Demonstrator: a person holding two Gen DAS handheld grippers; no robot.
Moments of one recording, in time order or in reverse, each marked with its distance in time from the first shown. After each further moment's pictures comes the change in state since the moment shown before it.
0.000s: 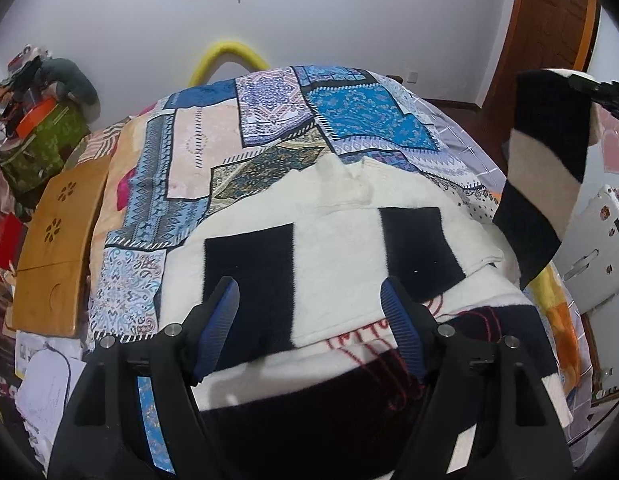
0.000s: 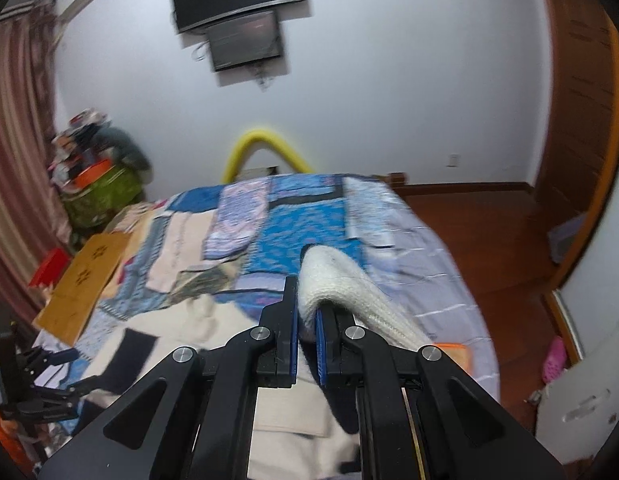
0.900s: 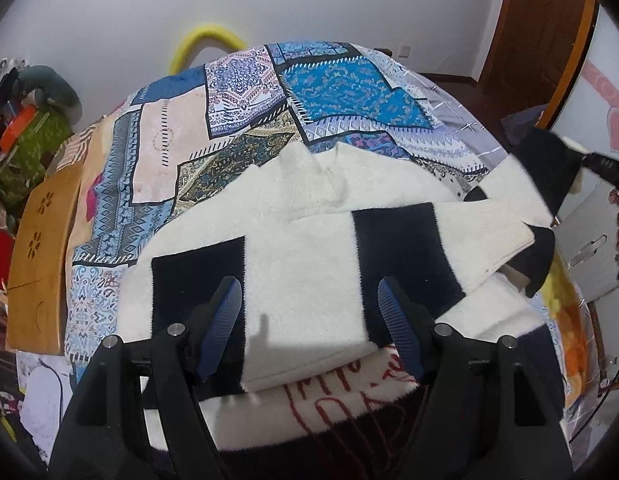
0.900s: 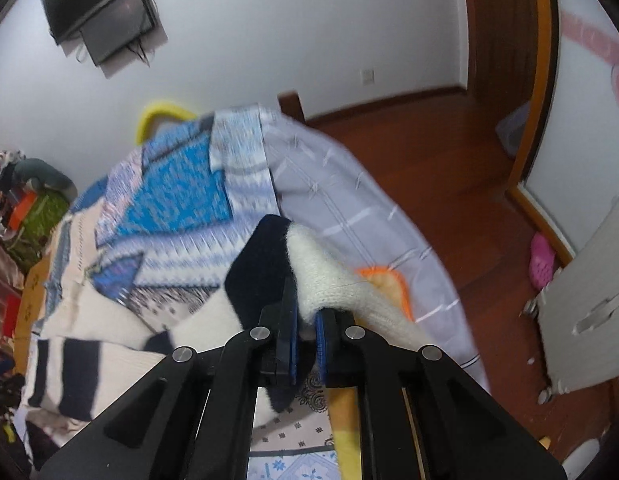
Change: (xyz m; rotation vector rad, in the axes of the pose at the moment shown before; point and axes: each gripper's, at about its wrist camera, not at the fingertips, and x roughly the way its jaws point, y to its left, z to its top) left arm 0.058 -0.042 0.026 0.059 0.084 -0.003; right arm 0.038 -0.176 -0.072 0.286 0.134 -0.188
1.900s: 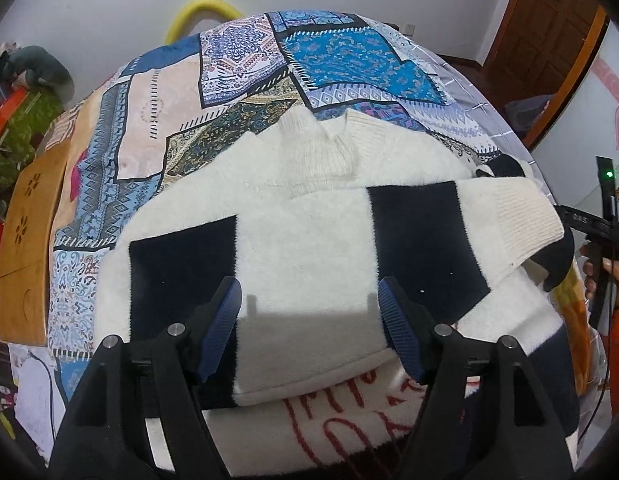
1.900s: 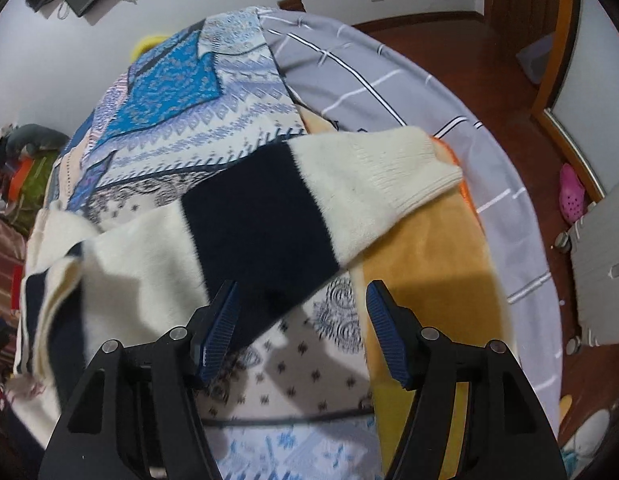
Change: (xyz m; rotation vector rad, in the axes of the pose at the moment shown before) left arm 0.041 0.006 -0.002 -0.019 0.093 -0.012; right arm 0.106 0.002 -0.081 0.052 0.294 0.058
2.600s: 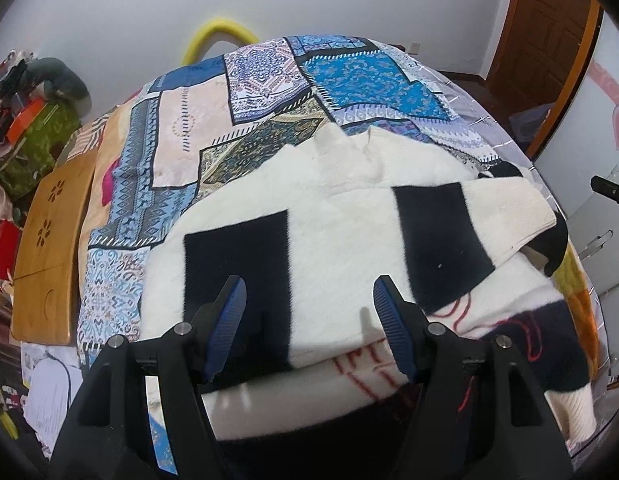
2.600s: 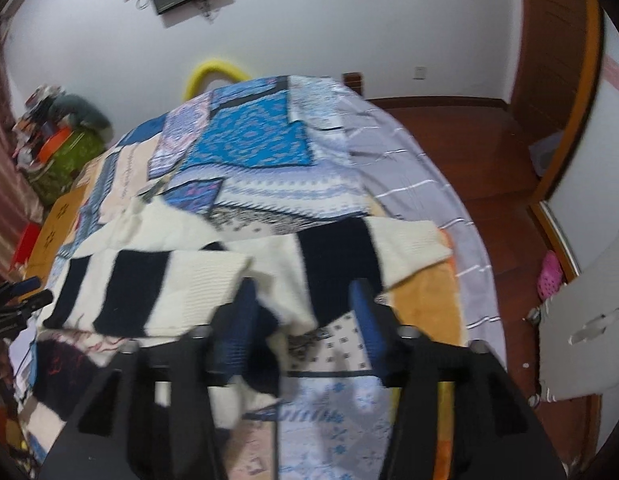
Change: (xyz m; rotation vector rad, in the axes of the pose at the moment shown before) left arm -0.040 0.023 -0.021 0.013 -0.085 0.034; right arm -0.128 0.074 -0.021 -0.216 -0.201 -0.030
